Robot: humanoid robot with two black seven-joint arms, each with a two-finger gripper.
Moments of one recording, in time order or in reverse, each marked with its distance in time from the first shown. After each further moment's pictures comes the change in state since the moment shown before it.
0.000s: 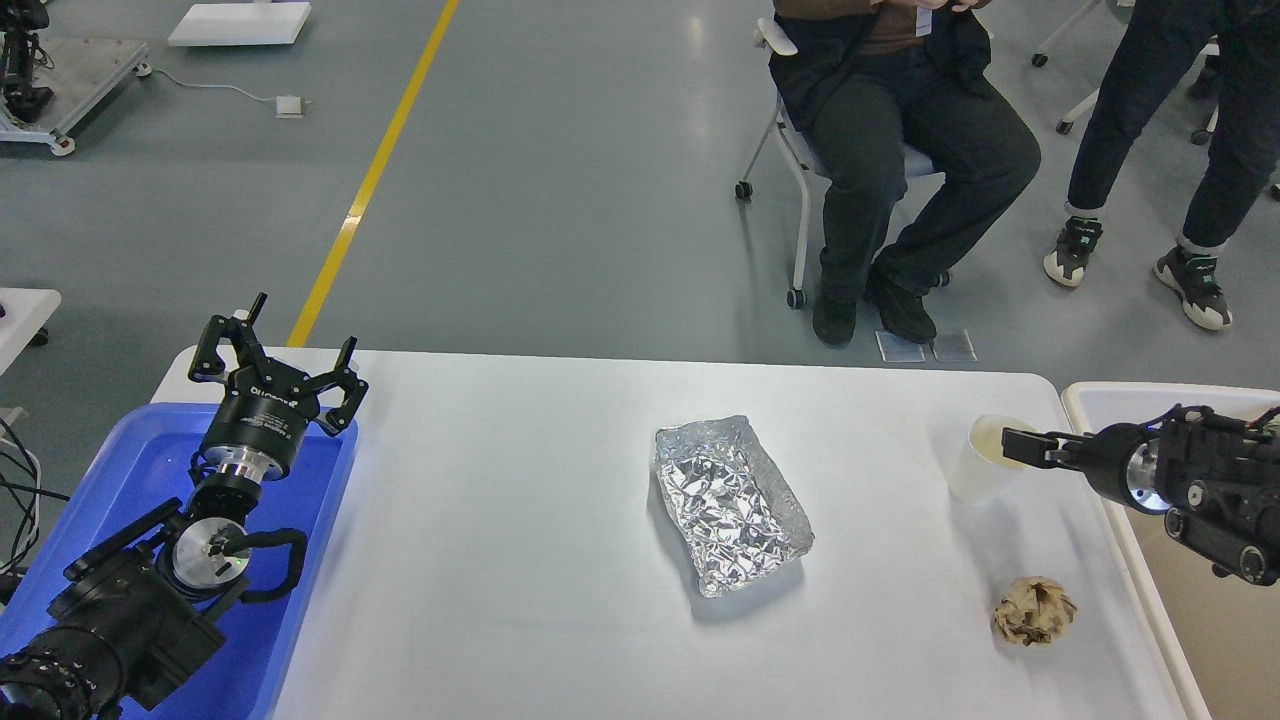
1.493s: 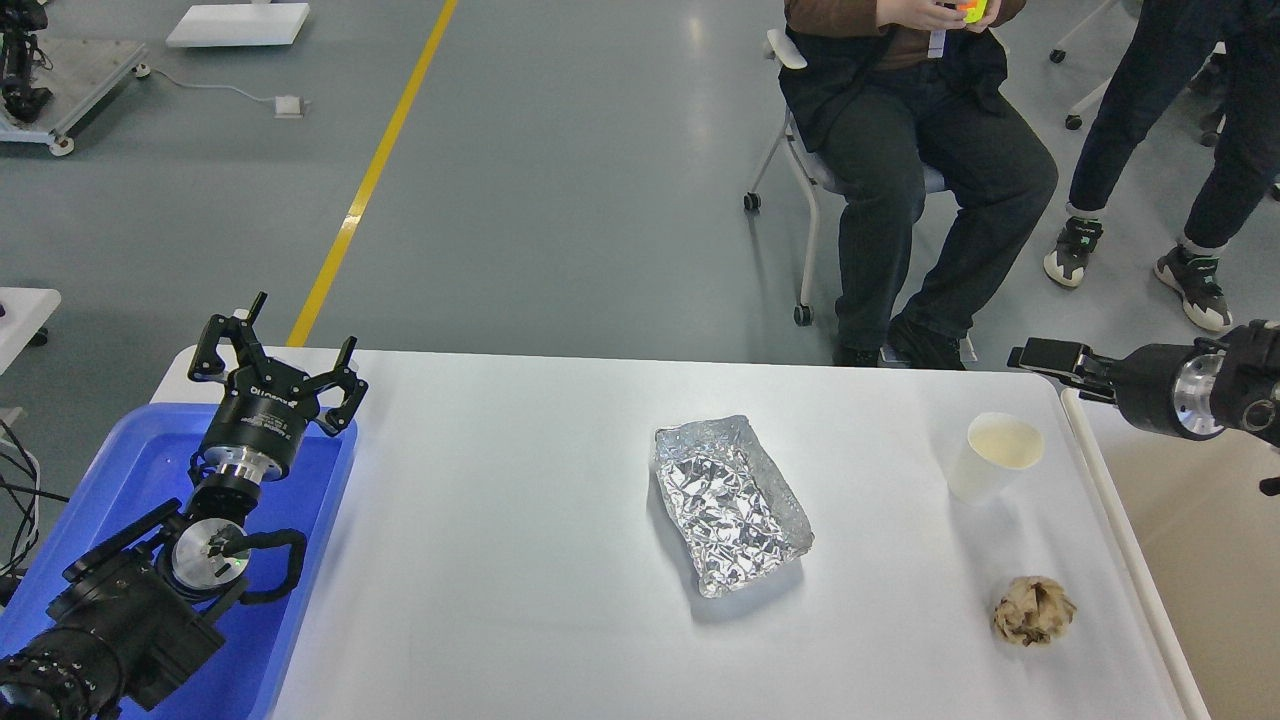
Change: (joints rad) left arm 0.000 0.000 0.000 0.000 0.000 -0.001 0.000; right arm 0.145 -0.238 0.137 0.272 0.096 0.225 -0.036
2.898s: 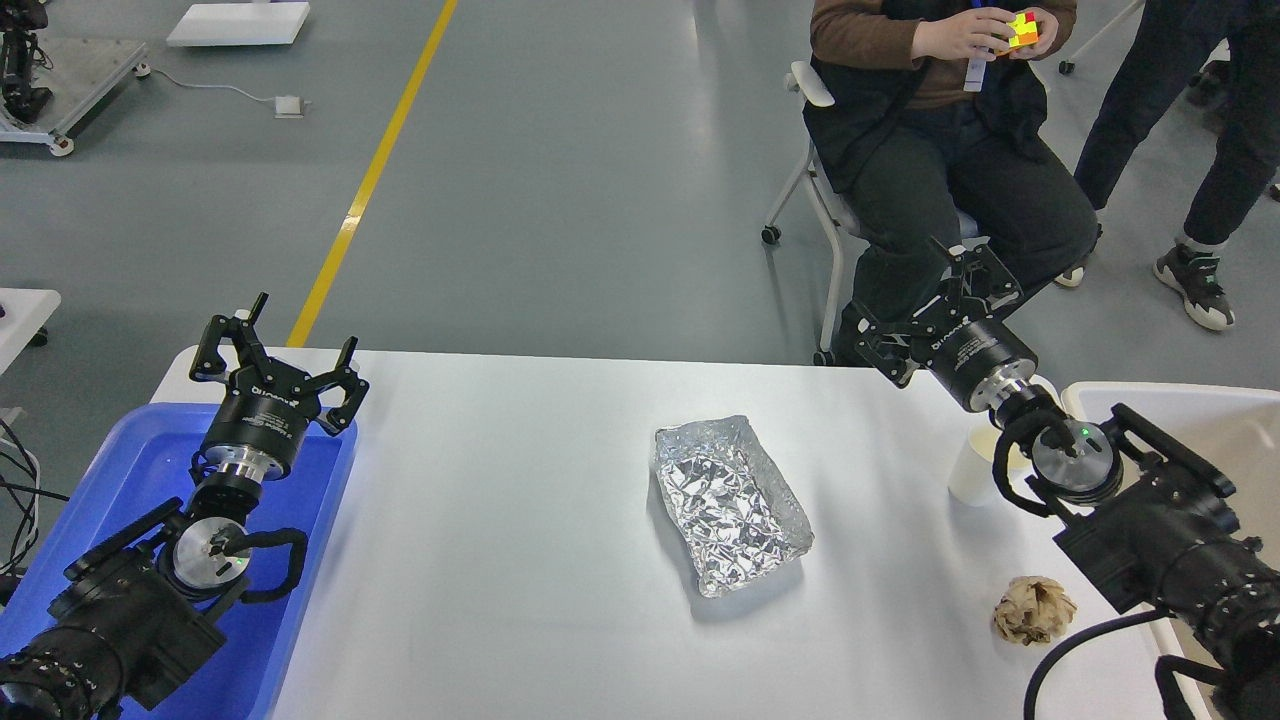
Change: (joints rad) left arm -0.001 -0.001 0.002 0.000 0.000 0.000 -0.001; right arm -0.321 0.556 0.987 -0.348 1.144 0.324 -0.160
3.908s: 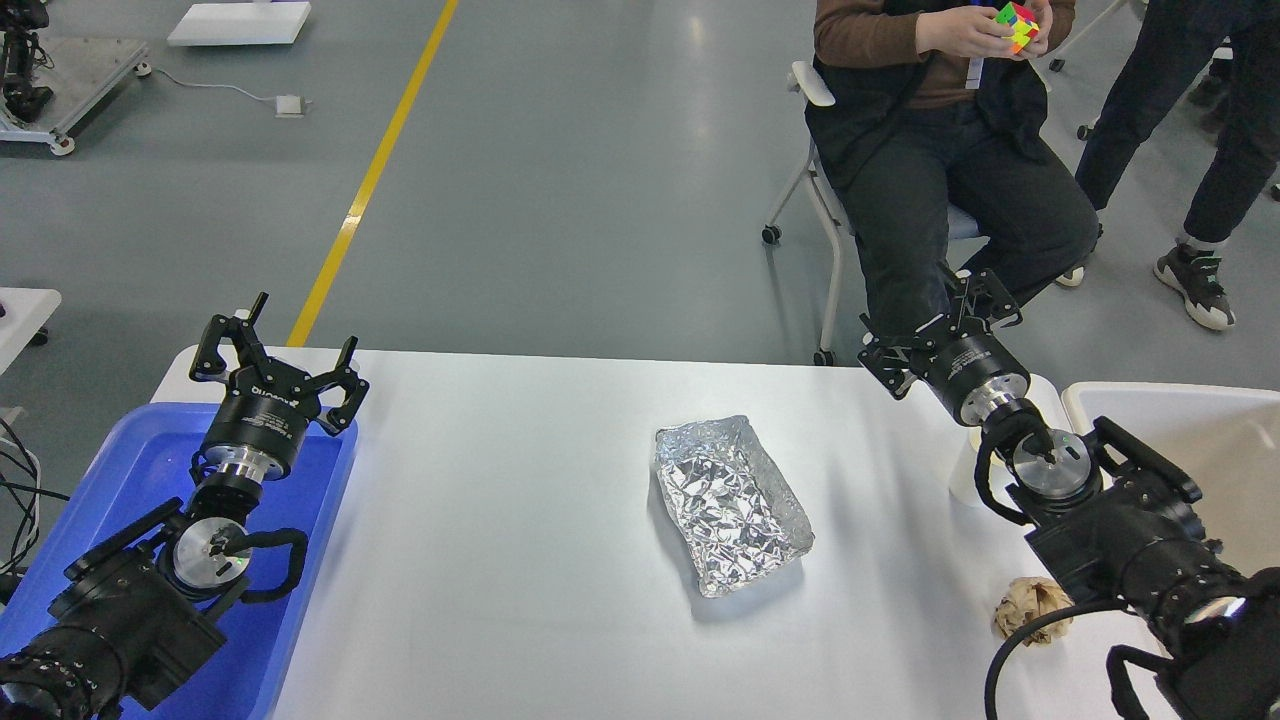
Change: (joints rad) left arm 0.000 0.000 0.000 0.000 0.000 -0.001 0.000; right arm 0.035 0.109 0.039 -0.214 0.074 -0.029 -0.001
